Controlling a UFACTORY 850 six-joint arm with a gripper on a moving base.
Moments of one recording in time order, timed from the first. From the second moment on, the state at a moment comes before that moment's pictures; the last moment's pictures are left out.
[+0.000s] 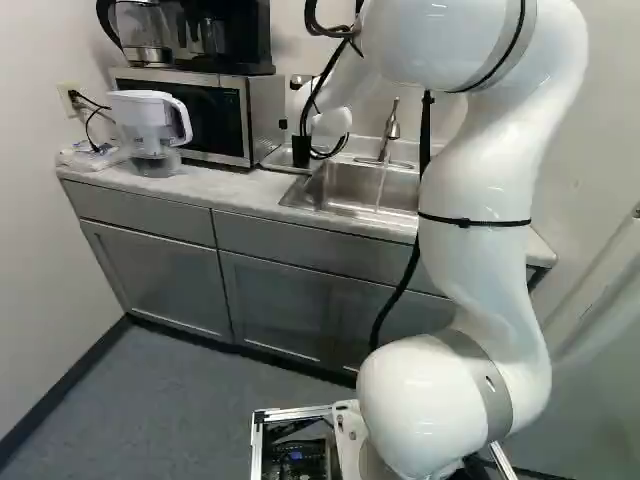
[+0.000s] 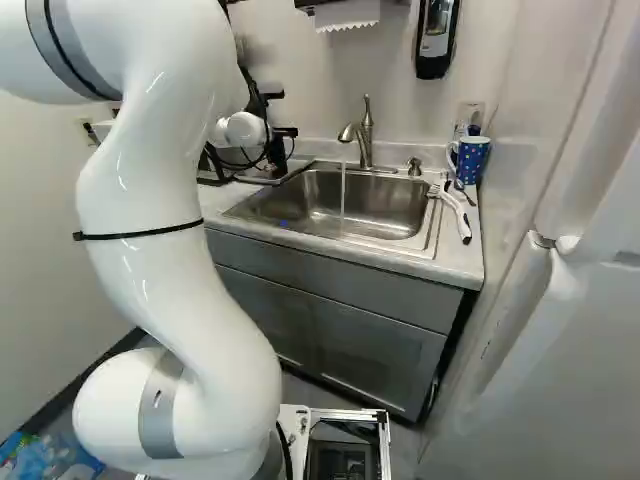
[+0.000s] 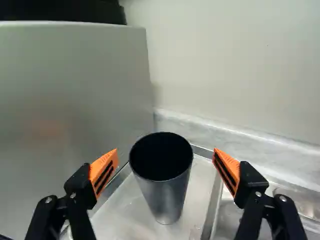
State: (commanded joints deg) arm 8.4 -21.0 -71.0 0.0 27.7 0.9
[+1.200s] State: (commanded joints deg) arm 4.0 -13.6 -69.5 0.0 27.7 0.9
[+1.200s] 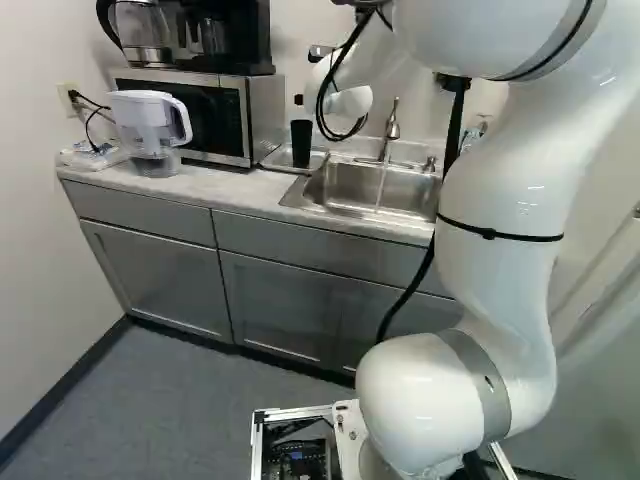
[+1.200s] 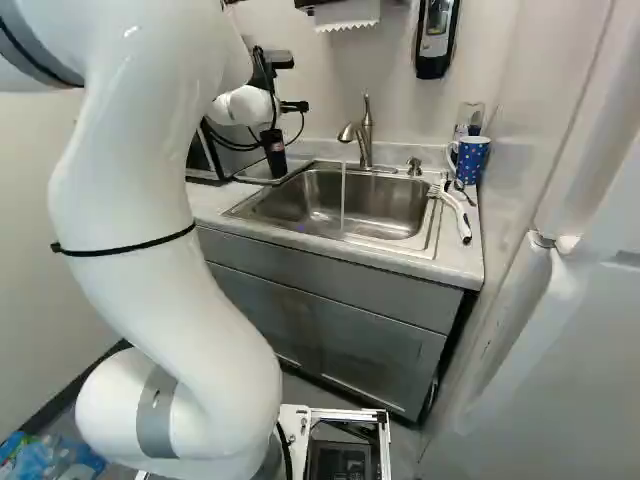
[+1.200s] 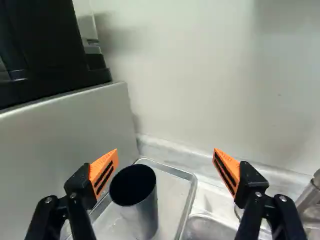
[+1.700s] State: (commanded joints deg) arm 0.6 -8.8 -64.1 0.0 27.7 0.9
